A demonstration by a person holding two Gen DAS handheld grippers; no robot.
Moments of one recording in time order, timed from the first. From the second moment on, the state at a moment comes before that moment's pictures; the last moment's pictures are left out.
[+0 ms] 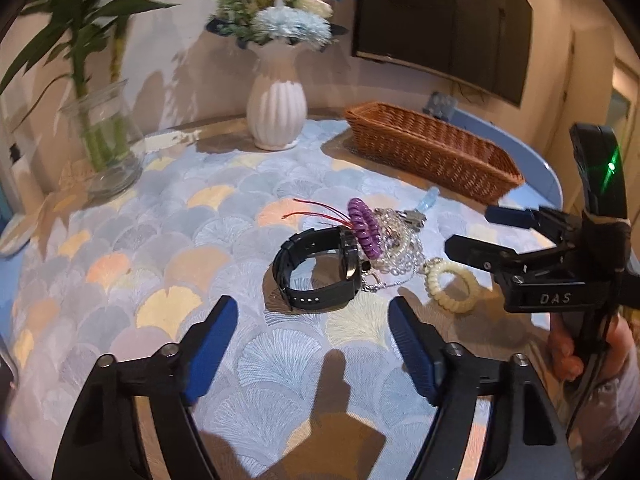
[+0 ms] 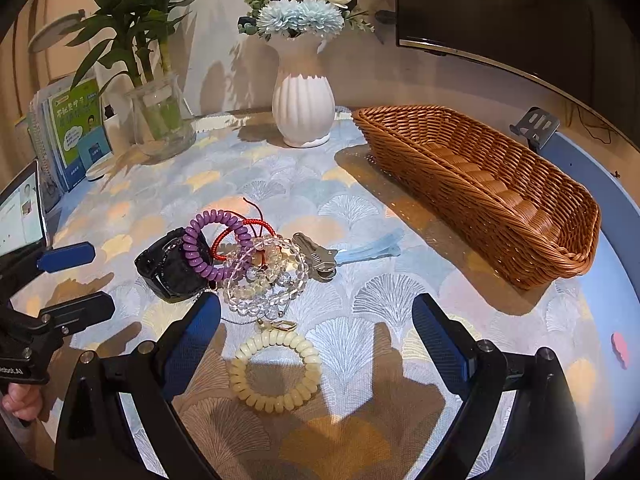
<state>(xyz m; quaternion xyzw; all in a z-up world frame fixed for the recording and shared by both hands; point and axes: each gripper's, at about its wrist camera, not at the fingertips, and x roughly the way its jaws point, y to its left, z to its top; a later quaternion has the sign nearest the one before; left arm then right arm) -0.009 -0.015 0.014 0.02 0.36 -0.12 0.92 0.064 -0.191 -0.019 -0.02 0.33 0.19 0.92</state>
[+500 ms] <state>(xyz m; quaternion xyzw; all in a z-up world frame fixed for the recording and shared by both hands) 0.037 -0.026 0.018 0.02 0.40 -0.20 0.89 0.108 -0.215 -0.028 0.03 0.43 0.22 0.87</state>
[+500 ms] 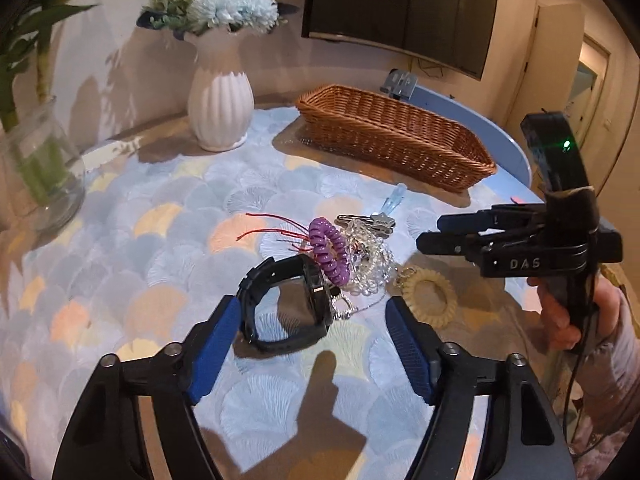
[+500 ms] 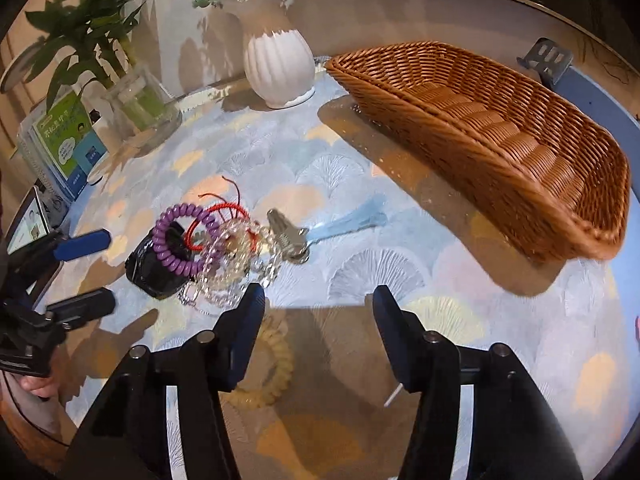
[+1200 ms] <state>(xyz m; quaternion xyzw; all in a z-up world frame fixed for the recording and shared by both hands) 0.060 -0.027 -0.011 -0.01 0.44 -0.21 0.87 0.147 -0.173 -0.035 -0.01 0.44 0.26 0.86</state>
